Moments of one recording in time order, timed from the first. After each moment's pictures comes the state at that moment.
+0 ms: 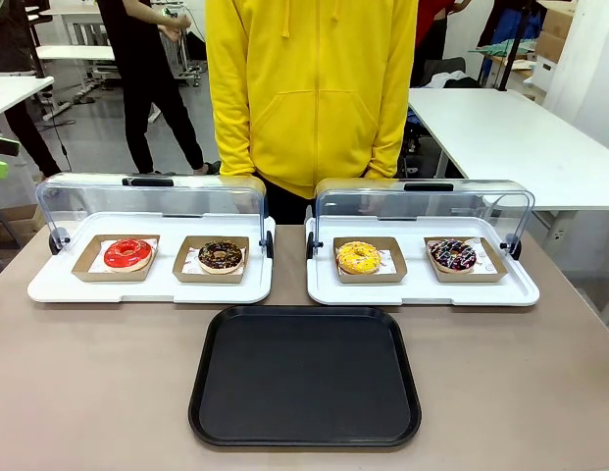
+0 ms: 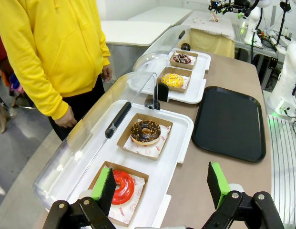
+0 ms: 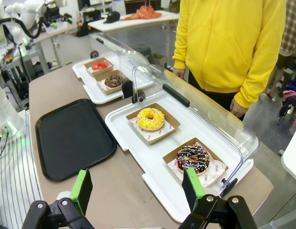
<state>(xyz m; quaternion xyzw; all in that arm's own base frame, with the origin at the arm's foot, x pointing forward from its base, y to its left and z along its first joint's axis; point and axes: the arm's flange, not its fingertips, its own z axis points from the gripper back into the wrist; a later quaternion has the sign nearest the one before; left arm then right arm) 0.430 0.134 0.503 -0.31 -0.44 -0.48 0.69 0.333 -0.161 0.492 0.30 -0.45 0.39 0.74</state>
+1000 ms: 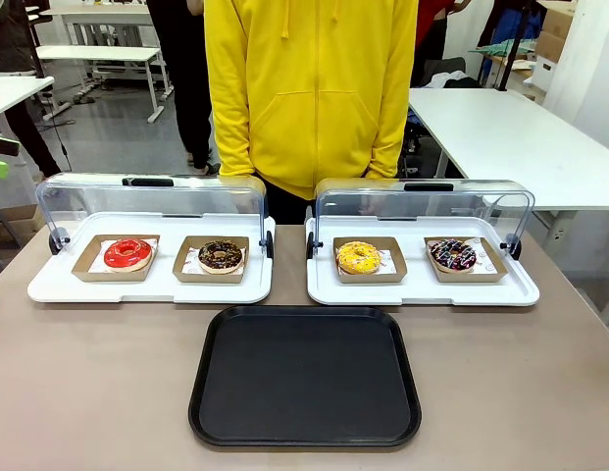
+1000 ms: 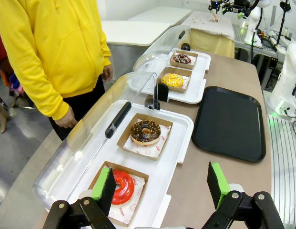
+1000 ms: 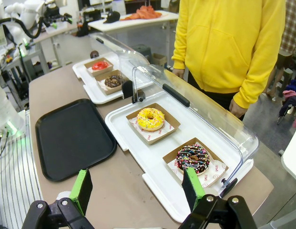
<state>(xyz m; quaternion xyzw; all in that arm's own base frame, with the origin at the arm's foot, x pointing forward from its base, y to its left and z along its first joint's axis) 0.430 0.134 0.503 -0.31 -0.44 -0.48 0.69 0.333 -0.161 0.492 0.30 -0.45 0.39 0.74</state>
